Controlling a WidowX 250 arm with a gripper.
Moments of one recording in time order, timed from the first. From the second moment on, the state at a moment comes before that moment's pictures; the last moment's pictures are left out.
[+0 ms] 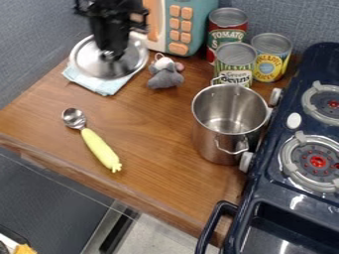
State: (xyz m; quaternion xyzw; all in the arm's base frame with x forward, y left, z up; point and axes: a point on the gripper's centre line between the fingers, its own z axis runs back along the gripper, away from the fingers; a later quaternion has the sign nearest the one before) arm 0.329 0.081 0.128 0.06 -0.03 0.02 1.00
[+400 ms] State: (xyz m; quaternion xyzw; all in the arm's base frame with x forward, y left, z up) arm 0.328 0.030 0.147 0.06 -0.04 -0.05 1.00
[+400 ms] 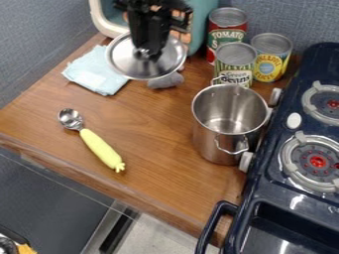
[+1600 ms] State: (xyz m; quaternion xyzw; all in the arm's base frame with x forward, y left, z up) arm 0.350 -0.079 0.129 0.03 -0.02 -0.20 0.98
